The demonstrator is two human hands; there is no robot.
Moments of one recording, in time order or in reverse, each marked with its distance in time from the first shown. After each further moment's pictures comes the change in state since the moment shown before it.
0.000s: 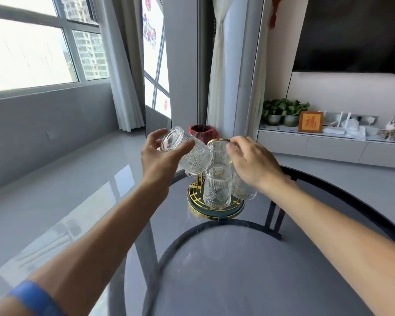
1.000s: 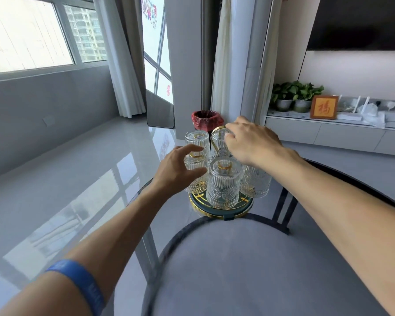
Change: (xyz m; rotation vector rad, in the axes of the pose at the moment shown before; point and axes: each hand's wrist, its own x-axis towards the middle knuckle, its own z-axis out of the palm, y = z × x) left_hand 0.049 -0.092 0.013 0.759 -0.413 0.268; right_hand 0.063 0.011 0.040 -0.312 -0.193 -0.040
